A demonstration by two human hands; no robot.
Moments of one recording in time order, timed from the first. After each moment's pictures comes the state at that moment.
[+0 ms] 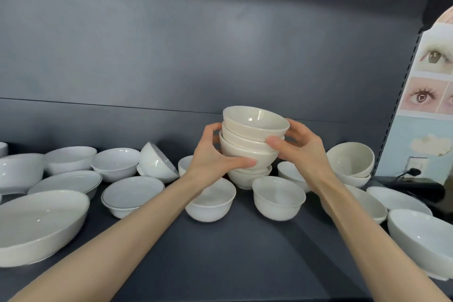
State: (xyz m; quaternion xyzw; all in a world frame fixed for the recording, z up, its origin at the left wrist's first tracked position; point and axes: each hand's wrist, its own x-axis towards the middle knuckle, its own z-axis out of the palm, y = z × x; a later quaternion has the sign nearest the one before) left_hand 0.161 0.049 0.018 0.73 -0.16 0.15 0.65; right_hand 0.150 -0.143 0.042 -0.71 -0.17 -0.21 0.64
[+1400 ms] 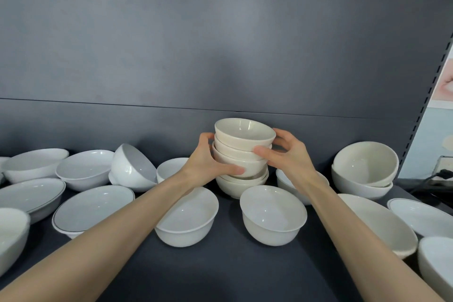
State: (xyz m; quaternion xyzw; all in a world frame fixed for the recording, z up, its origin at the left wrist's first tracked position) left_hand 0.264 0.028 -0.012 0.80 -0.12 0.09 0.58; right_hand 0.253 -0.169 0.008 -0.71 -0.15 -0.14 0.68
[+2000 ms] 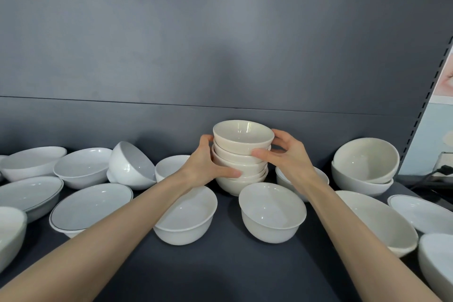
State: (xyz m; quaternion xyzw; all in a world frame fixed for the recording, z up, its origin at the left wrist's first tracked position) left_hand 0.275 0.031 -0.023 0.82 -0.12 0.04 0.57; right_hand 0.255 -0.174 0.002 -0.72 -0.15 -0.13 0.67
